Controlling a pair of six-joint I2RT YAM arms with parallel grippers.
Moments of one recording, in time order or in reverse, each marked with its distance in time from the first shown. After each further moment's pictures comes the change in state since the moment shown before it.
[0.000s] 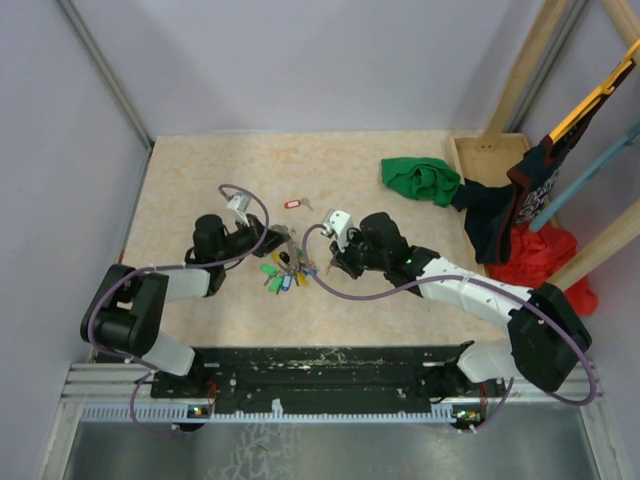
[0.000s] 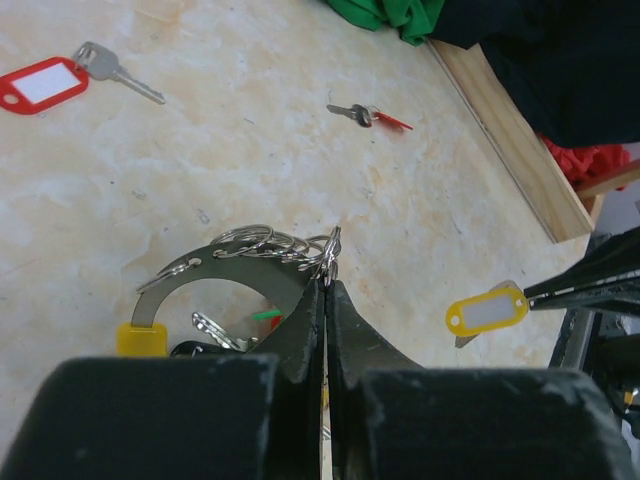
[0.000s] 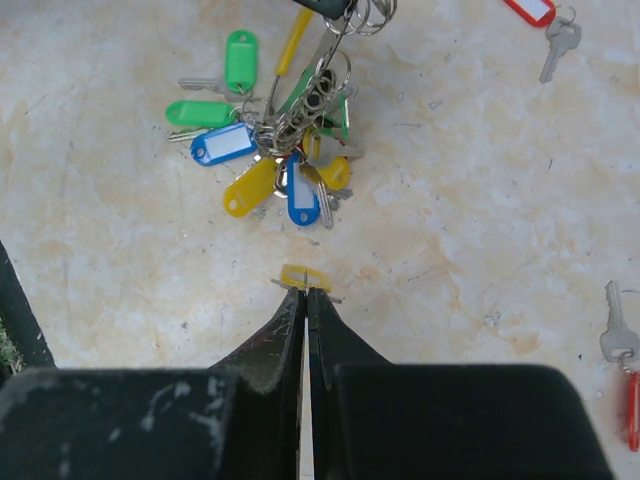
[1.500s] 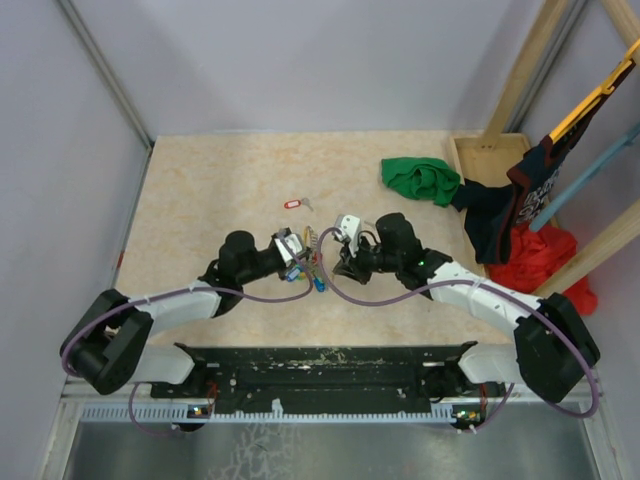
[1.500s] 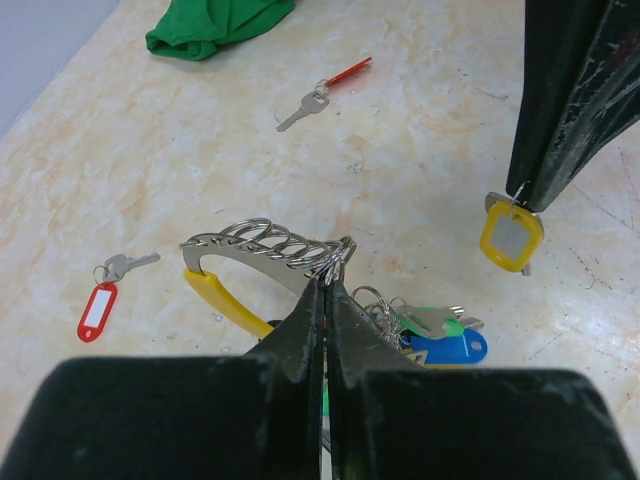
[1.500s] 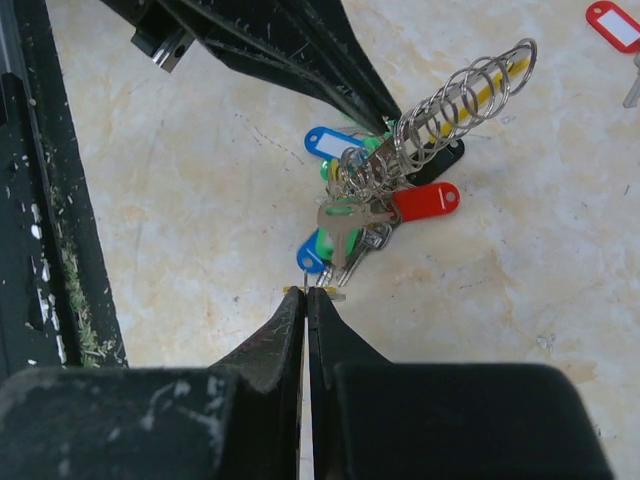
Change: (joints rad) left arm -0.355 -0.193 -0.029 -0.154 -0.194 0.878; right arm -0.087 -0.057 -0.056 0.019 -0.268 -0.033
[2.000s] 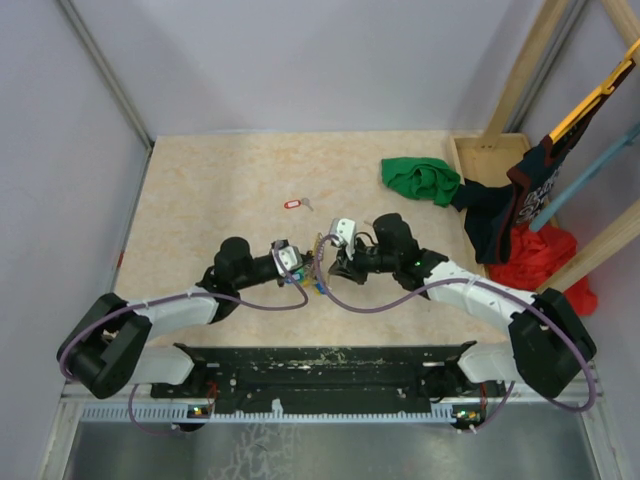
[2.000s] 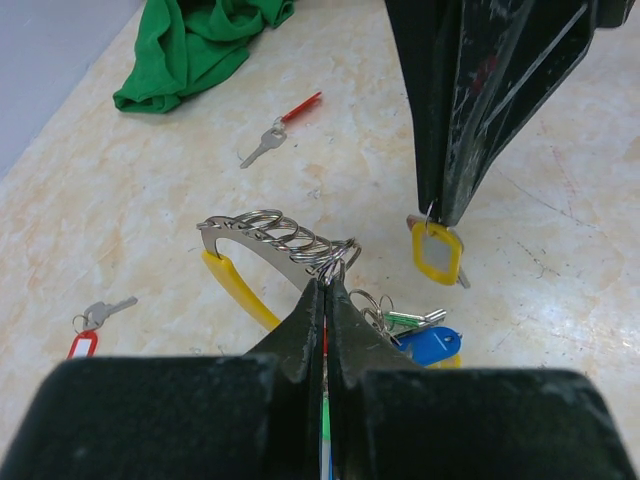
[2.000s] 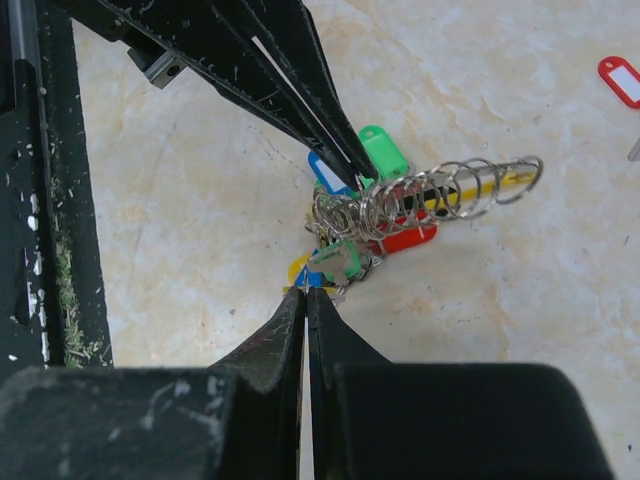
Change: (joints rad) left arm 0.000 -0.025 -0.056 0.070 0.124 0.049; right arm 0.010 0.007 -0.023 0.054 -0.051 -0.074
